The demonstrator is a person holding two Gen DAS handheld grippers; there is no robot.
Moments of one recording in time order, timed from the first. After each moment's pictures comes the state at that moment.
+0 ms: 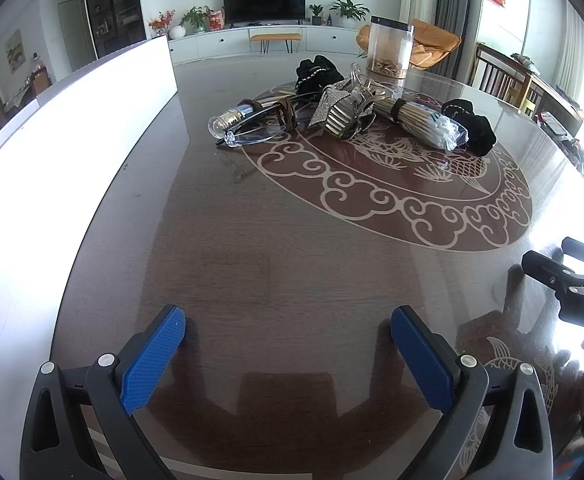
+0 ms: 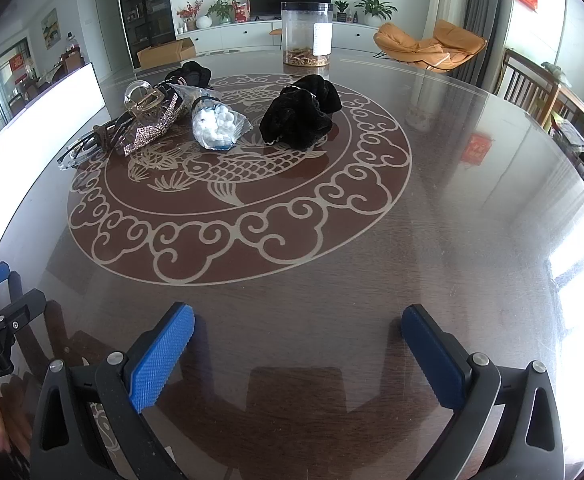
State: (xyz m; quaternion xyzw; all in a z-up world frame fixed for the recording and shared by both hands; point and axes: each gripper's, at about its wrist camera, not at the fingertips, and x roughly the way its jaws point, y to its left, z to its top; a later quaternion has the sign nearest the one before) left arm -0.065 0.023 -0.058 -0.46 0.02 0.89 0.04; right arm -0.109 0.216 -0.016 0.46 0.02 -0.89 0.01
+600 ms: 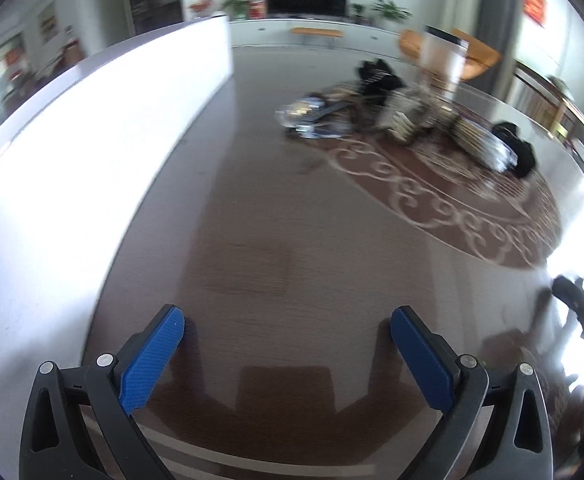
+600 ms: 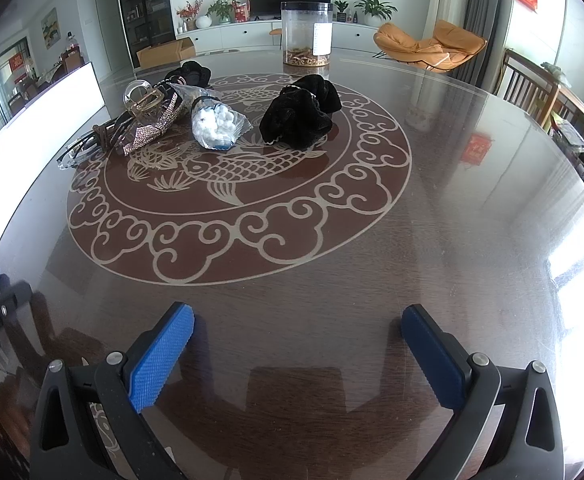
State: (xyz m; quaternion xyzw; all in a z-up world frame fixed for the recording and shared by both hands) left arm -0.065 -0.015 -0.059 -0.47 -0.02 0.88 -0.03; right arm -0.109 0.216 -0.016 0.46 0.02 -0.89 0.01
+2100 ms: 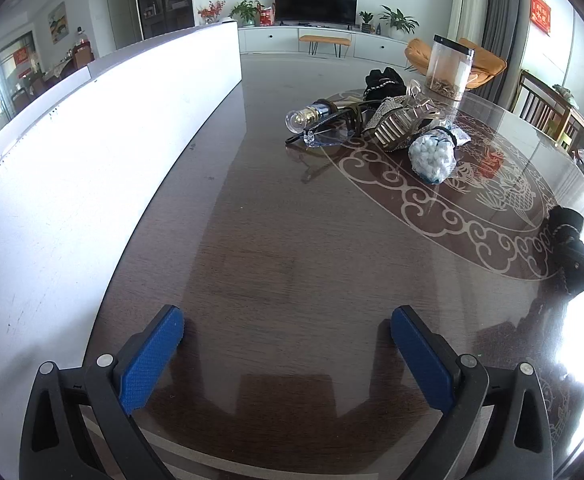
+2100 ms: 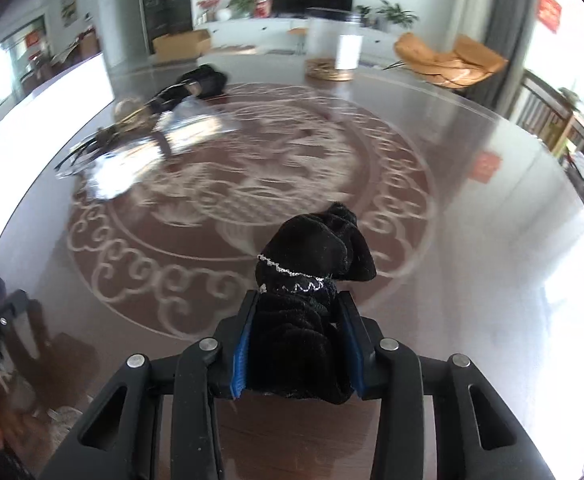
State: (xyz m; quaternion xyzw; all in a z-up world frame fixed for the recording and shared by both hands) left arm -0.069 -0.011 -0.061 -0.45 -0.02 0.89 -0.03; right arm -0.126 0.215 -0.004 0.46 0.05 -0.89 0.03
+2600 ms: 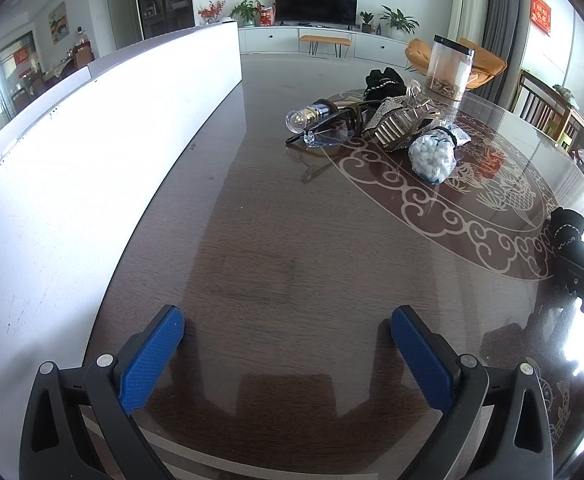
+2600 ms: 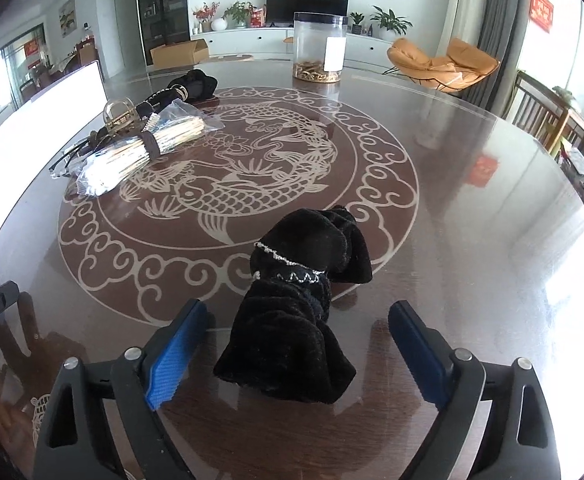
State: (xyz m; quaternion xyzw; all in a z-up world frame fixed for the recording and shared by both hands) left arm -0.068 -0.011 -0.061 -0.45 -0.02 0.89 -0.03; right arm -0.123 0.224 -0.005 0.44 0.05 -0.89 0.03
